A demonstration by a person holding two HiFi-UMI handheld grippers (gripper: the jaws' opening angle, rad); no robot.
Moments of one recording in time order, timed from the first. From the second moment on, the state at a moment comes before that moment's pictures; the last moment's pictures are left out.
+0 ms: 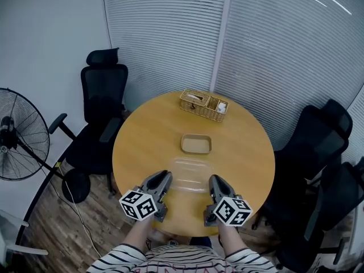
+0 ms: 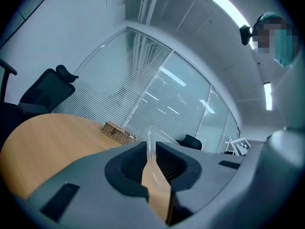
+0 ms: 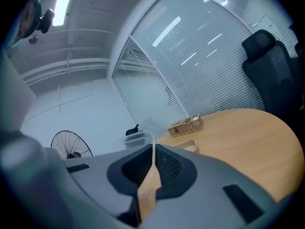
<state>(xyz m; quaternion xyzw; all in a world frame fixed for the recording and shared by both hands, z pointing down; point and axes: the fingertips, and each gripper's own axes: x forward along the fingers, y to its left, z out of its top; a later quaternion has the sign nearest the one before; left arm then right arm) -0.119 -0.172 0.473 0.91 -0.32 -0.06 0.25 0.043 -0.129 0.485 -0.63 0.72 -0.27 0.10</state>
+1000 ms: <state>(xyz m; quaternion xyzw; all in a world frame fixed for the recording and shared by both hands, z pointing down) -0.134 -0.110 0.486 0.92 -0.30 -0.03 0.26 0.025 -0.062 0.494 -0.65 0.71 -0.28 0.09</state>
